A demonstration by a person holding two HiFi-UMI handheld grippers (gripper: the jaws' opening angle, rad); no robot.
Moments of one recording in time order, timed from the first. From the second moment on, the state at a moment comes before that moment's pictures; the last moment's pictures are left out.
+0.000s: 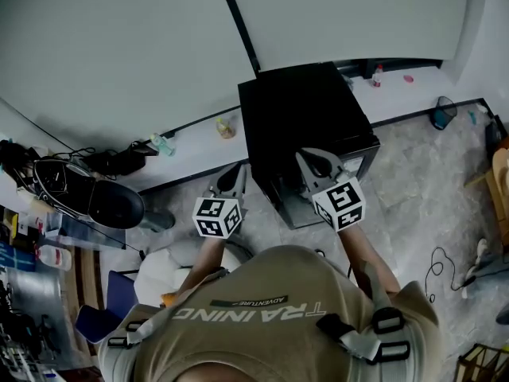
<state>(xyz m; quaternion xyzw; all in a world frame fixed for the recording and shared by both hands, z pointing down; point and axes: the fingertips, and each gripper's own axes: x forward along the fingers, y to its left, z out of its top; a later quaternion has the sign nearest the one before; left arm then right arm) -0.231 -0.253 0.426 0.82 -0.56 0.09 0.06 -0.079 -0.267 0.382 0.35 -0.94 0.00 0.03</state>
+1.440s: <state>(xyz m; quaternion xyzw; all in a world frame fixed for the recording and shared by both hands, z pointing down) -0.246 -0.255 0.469 0.82 -0.55 0.10 0.09 -0.100 -0.262 0.406 0.38 -0.93 -0.01 0.01</state>
